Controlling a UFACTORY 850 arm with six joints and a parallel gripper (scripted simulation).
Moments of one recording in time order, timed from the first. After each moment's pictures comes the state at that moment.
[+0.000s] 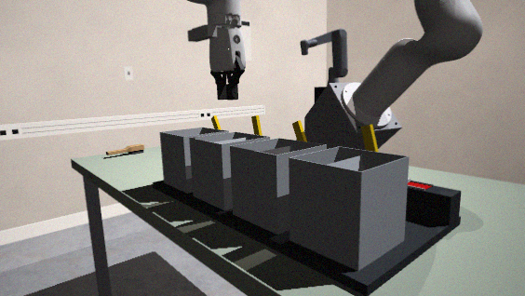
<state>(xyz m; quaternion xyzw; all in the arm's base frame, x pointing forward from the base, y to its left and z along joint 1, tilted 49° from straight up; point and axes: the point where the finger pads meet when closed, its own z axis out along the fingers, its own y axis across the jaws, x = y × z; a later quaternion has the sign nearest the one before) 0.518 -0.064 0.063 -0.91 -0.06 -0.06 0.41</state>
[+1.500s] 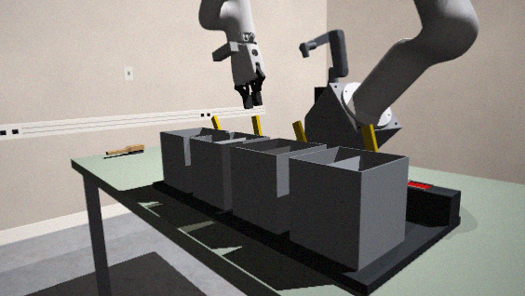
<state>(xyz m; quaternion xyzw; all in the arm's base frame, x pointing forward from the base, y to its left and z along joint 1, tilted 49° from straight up) 0.415 -0.077 -0.001 -0.86 -0.07 -0.05 0.51</state>
